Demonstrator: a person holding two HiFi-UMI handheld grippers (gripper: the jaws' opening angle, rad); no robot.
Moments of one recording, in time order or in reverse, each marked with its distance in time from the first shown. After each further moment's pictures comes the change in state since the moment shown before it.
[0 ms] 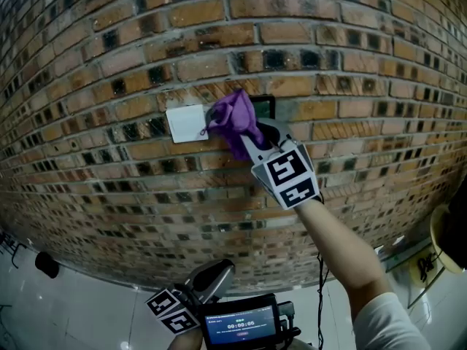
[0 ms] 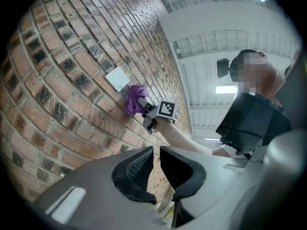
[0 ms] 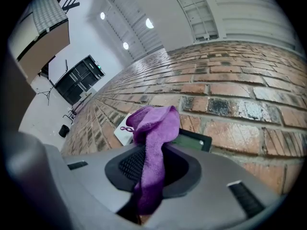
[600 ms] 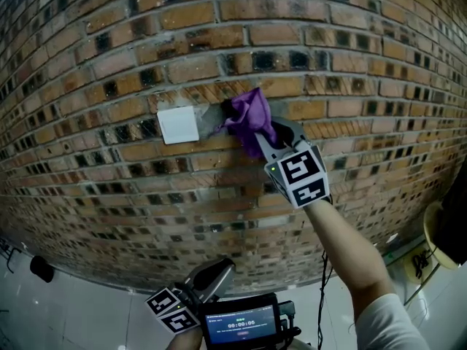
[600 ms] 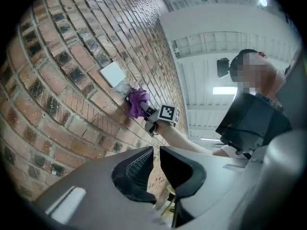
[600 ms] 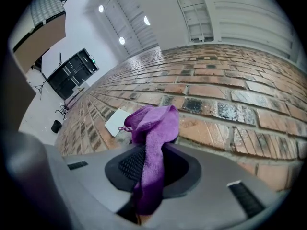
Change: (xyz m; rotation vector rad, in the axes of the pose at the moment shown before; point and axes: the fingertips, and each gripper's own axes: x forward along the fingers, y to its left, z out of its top) left arm 0.012 -0.011 -0.007 -0.012 0.011 -0.047; right arm -0.034 -0.043 -0.020 -0.032 0.048 -0.100
